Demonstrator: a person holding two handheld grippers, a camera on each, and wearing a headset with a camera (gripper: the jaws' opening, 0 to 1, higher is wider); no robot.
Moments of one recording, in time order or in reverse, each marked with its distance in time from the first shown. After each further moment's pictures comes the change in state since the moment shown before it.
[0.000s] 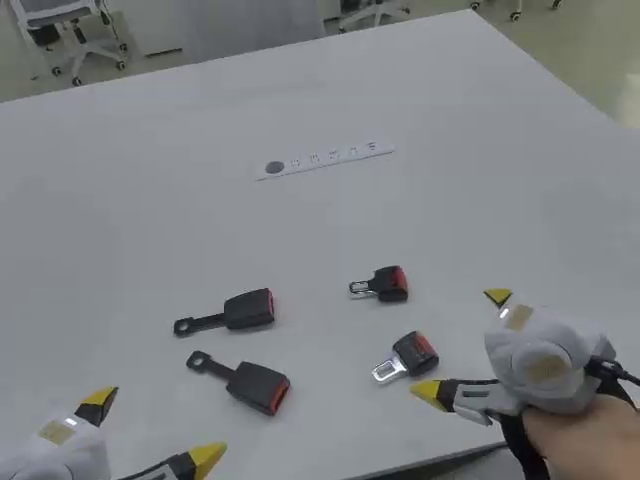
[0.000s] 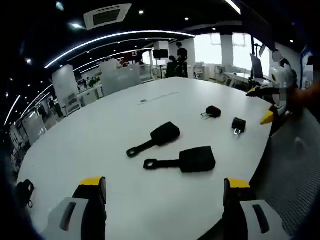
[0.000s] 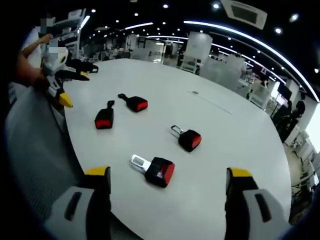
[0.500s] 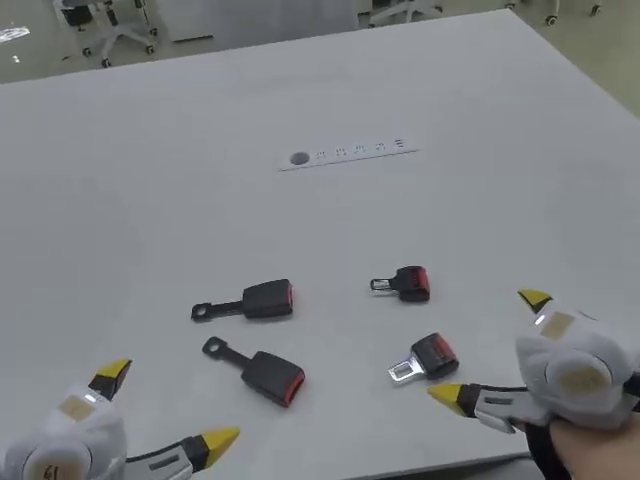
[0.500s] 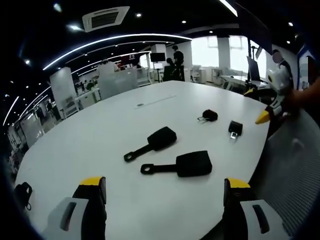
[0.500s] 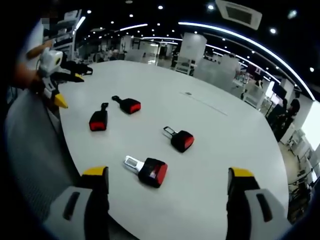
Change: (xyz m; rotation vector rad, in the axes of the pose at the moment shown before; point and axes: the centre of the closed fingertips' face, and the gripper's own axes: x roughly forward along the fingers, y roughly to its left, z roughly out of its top) left arm -0.004 0.006 0.012 0.030 -0.054 0.031; right arm 0.000 -0.005 0.003 0.007 -0.011 -0.026
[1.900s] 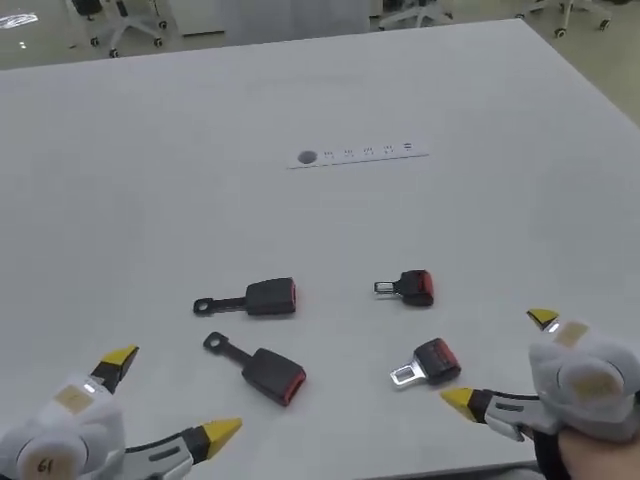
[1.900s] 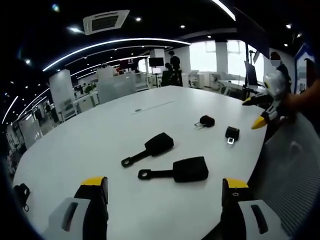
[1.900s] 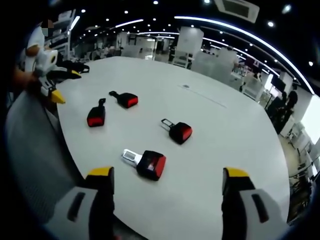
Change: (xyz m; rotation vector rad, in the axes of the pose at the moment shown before) left arm -0.002 -0.004 0.009 -0.004 -0.040 -0.025; right arm -0.002 -0.003 -0.012 0.037 0.055 -0.003
